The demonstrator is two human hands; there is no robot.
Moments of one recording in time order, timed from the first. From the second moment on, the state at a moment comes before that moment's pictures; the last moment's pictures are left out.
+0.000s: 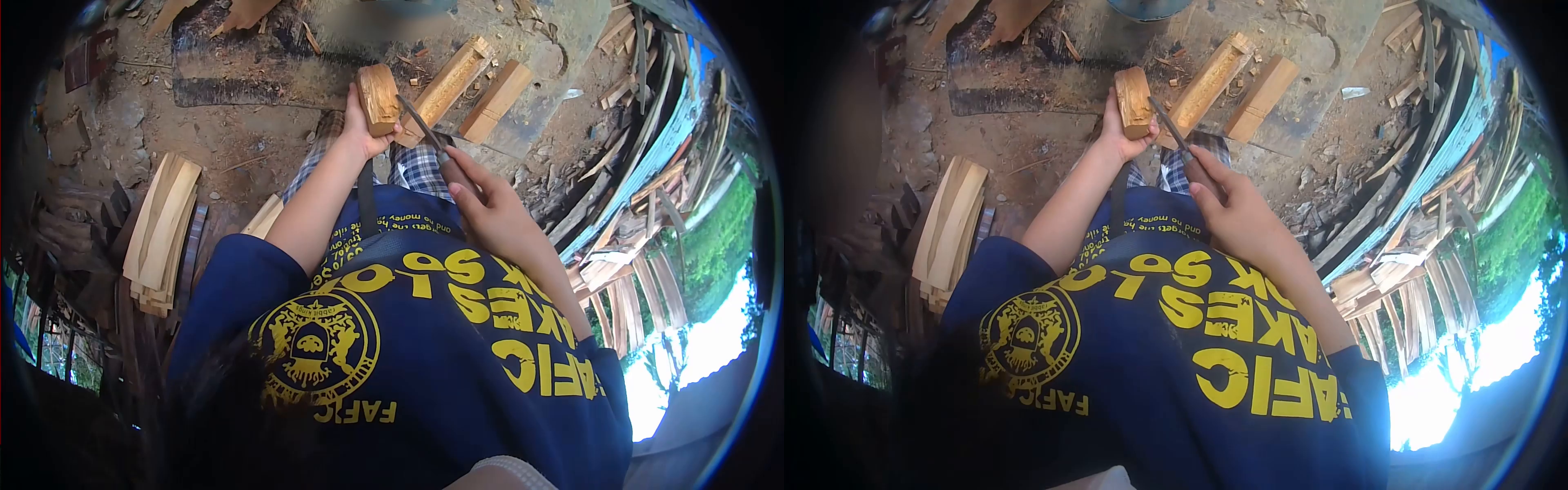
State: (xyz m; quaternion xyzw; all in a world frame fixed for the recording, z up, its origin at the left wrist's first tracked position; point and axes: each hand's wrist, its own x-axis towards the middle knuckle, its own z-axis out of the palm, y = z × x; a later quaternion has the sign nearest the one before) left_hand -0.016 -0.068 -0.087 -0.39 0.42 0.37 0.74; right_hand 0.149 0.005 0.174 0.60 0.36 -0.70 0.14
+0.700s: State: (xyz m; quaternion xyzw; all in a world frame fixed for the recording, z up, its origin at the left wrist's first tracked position) left_hand -0.013 -0.055 -0.083 -0.42 0.41 0.35 0.72; right_hand 0.149 0.047 0.180 0.60 0.26 -0.73 0.19
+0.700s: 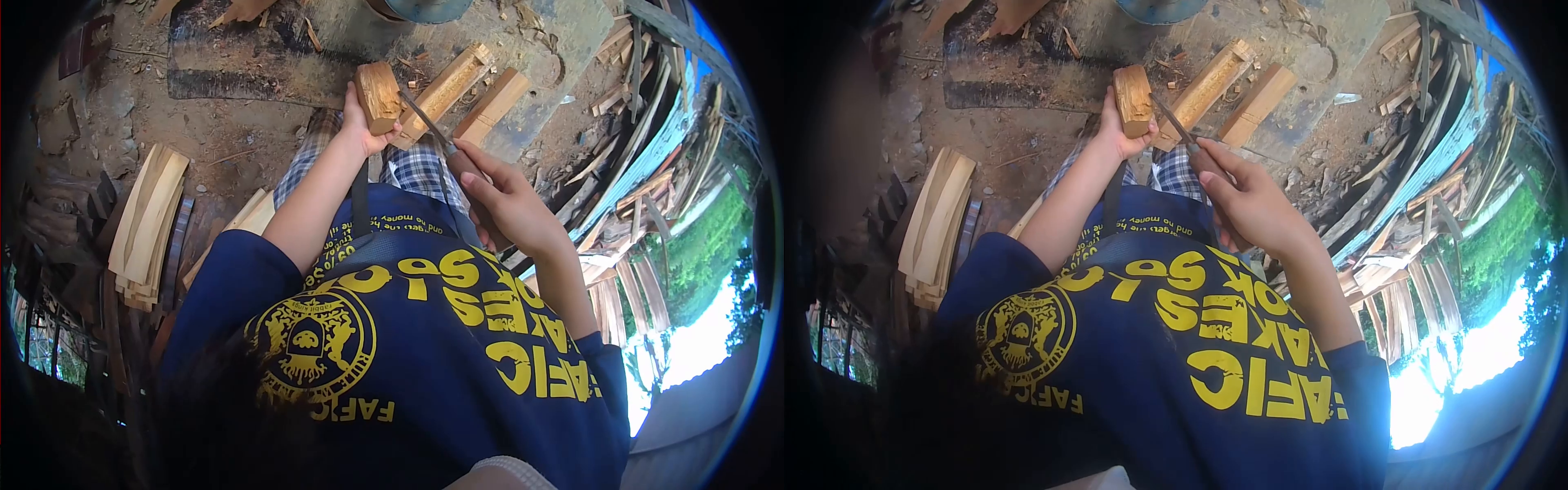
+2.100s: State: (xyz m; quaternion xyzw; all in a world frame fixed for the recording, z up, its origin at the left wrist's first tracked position) left_hand -0.061 -0.069 -0.085 -0.53 0.15 0.32 0.77; right_hand 0.135 0.050 0.131 0.67 0.22 -0.70 0.08
